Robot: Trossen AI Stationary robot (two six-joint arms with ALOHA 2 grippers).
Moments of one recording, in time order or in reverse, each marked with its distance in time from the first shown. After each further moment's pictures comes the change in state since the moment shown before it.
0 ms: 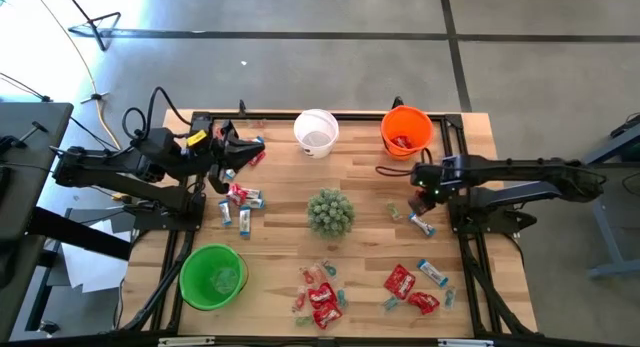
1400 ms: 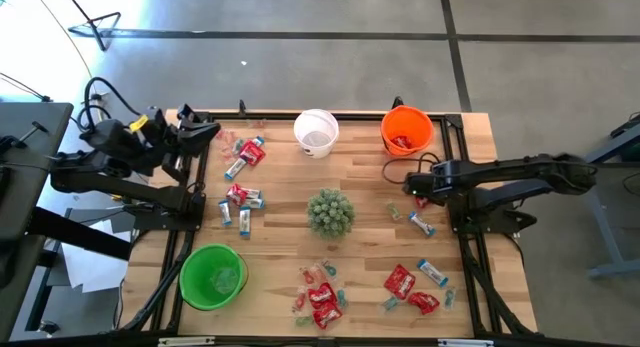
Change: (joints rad) left arm 0.002 -0.244 0.001 -0.093 -0.065 0.134; right arm 0.100 0.124 -0.001 0.018 0.209 1.056
